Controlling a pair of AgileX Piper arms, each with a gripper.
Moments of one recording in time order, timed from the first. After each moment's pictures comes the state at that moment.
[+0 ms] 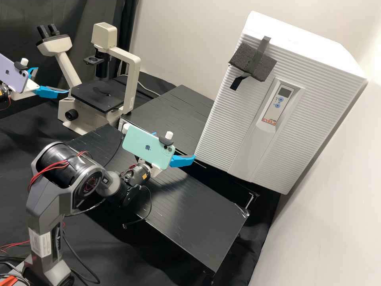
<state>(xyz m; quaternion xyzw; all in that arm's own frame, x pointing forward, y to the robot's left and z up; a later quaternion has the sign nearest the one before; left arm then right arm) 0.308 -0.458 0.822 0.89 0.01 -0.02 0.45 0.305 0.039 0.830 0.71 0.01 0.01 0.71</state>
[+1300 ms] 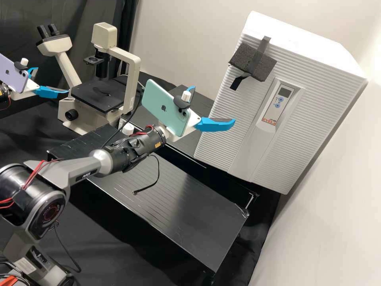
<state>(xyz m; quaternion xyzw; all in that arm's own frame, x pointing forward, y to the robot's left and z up) 0.308 -0.458 0.822 0.89 0.01 -0.02 0.45 0.292 0.135 0.956 0.69 -0.15 0.18 0.68</state>
